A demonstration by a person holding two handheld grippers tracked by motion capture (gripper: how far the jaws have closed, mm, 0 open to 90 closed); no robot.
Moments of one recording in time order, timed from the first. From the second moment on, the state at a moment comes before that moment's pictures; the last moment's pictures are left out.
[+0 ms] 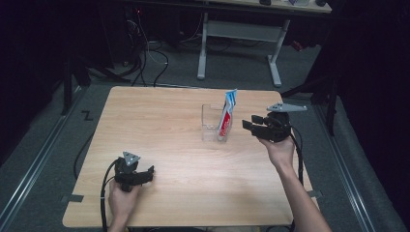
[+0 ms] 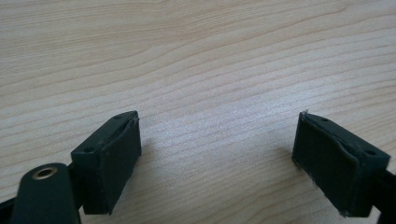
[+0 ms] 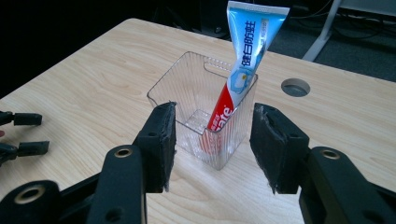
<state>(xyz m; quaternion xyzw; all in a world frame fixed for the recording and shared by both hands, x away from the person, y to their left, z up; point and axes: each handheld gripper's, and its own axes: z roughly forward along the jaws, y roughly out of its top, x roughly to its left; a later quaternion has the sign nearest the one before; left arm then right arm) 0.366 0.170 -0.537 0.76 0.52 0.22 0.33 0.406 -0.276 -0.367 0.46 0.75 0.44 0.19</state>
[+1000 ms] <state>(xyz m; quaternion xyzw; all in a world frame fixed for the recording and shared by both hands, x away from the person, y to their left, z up) 0.366 0.170 -0.537 0.76 0.52 0.22 0.33 0.379 -0.289 -0.382 0.46 0.74 0.46 0.18</state>
